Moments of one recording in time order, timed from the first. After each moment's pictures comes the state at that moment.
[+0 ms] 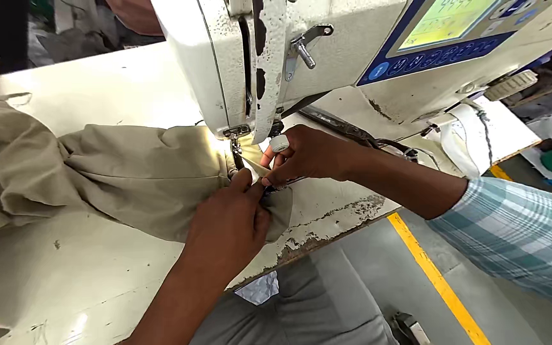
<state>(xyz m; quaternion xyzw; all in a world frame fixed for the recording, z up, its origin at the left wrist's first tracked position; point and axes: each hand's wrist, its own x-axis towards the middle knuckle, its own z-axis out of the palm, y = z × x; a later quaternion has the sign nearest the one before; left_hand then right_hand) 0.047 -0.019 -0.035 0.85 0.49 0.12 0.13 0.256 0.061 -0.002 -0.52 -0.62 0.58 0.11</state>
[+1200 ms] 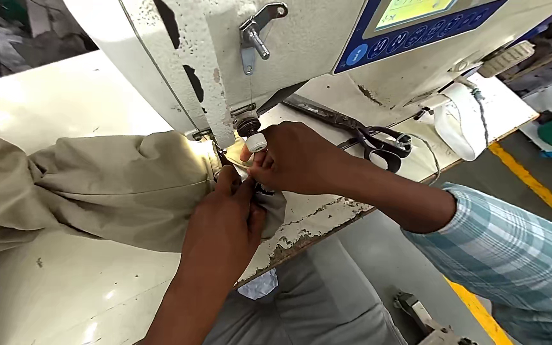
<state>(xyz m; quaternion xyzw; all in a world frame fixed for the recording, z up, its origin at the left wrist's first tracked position) 0.062 -0.024 -0.040 0.83 0.53 0.14 0.12 0.246 0.042 0.004 -0.50 -0.82 0.28 0.10</state>
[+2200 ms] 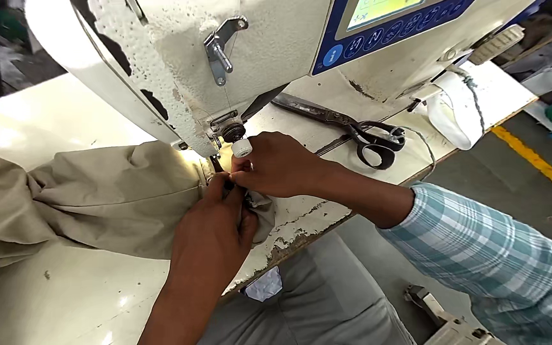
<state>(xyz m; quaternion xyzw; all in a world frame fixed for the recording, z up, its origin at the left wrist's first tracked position) 0.055 -0.024 -0.037 0.84 0.53 0.10 0.09 0.235 0.046 -0.007 -0.51 -0.80 0.31 0.07</state>
